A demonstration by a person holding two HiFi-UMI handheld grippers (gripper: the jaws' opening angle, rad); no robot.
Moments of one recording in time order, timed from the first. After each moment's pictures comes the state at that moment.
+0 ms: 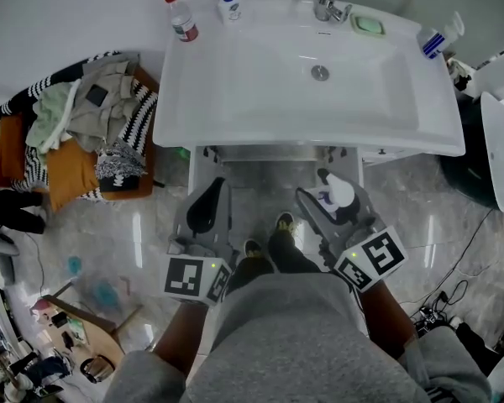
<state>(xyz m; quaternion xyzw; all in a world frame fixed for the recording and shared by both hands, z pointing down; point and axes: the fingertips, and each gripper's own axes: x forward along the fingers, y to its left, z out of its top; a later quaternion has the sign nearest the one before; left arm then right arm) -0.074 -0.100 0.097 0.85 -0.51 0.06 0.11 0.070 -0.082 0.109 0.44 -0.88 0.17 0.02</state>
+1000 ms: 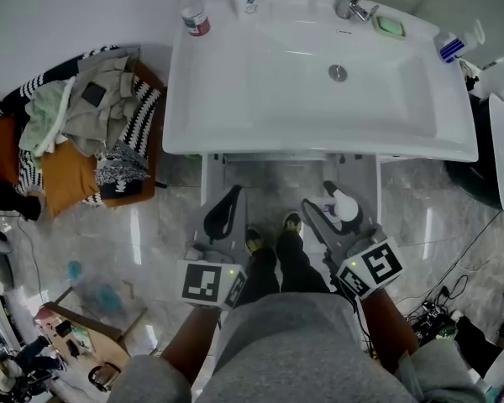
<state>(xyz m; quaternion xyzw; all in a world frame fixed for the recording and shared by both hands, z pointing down) -0.110 -0.133 0.146 0.86 -0.49 0.06 0.15 0.020 -0.108 0.162 0.46 -0.86 0.19 0.07</state>
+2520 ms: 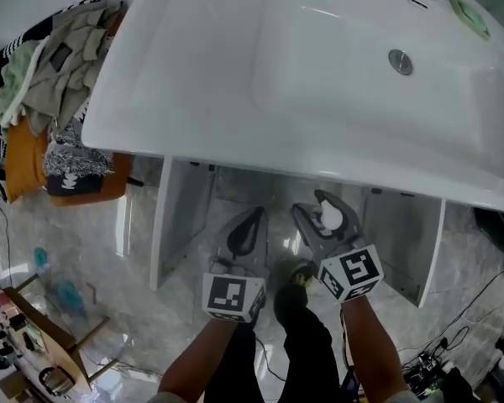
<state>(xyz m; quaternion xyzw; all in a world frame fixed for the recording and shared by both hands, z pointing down) -0.075 -0.158 0.488 0.82 -0.54 0.09 0.18 0.012 -0.177 0.506 0.44 -0.87 0.20 0.12</state>
